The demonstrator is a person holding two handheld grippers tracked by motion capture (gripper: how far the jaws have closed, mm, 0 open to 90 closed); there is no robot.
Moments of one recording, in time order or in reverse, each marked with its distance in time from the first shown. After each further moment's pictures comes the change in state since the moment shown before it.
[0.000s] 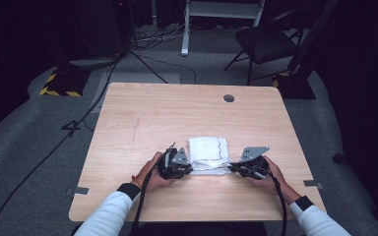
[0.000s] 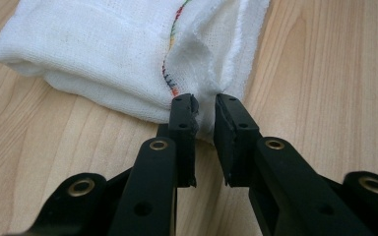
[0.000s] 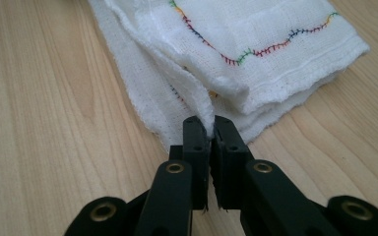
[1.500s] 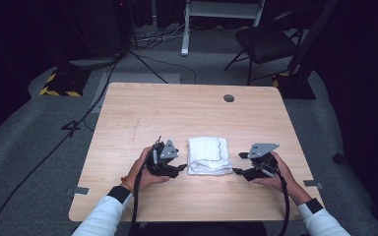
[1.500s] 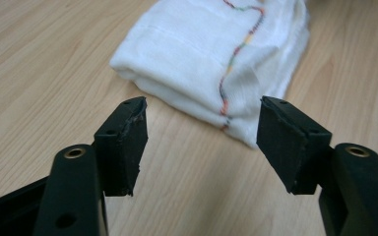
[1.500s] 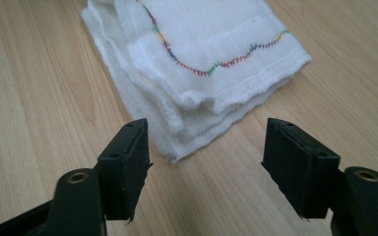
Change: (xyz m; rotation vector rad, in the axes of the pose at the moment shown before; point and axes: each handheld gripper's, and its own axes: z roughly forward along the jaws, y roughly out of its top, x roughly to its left) left arm 0.003 0.004 -0.040 -0.084 0.158 -0.141; right arm -0.003 0.008 -0.030 -0.018 -0.045 0.025
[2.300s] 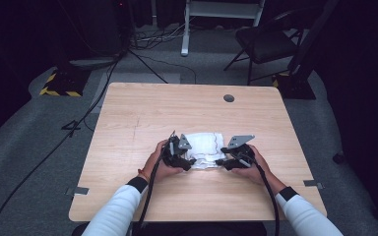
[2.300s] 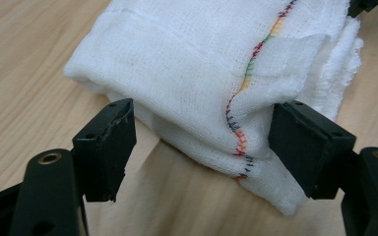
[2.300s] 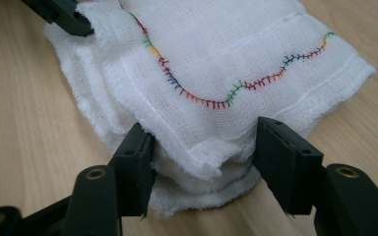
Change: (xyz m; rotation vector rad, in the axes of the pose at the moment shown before) left arm 0.020 0.008 0.059 0.094 0.046 -0.018; right arm -0.013 0.023 0.071 0.008 0.018 0.059
